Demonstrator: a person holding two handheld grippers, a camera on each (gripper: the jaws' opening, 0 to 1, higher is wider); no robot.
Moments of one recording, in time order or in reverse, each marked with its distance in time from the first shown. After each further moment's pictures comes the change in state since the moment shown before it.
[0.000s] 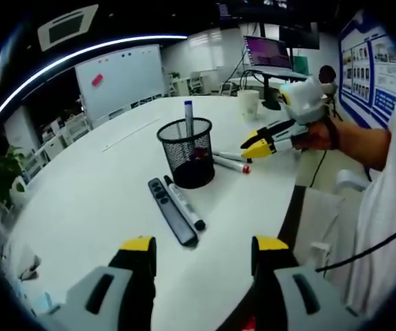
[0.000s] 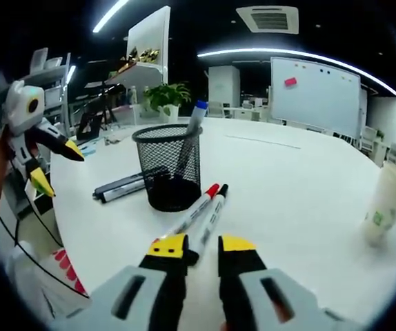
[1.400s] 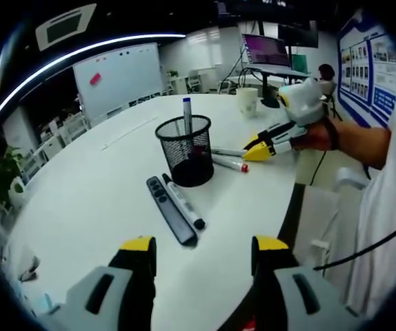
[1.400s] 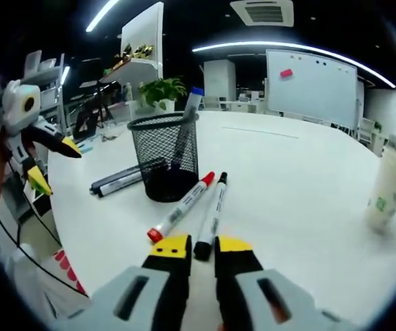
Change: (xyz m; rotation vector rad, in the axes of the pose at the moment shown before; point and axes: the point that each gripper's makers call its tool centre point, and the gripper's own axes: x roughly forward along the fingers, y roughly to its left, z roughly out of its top) left arm 0.002 0.000 -0.001 0.007 0.009 -0.009; right arm 0.003 -0.003 -0.013 0.036 0.035 -0.017
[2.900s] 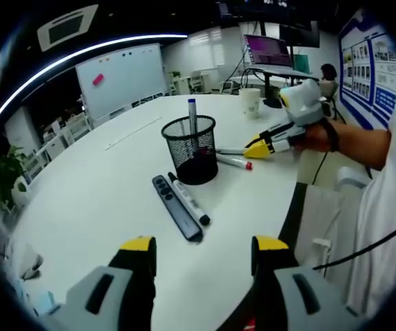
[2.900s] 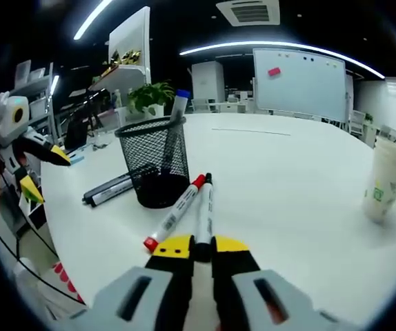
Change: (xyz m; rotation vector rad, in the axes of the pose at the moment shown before) left arm -0.008 0.007 -0.003 -0.002 -0.001 0.020; right arm 0.003 -0.006 0.002 0.066 -0.019 -0.047
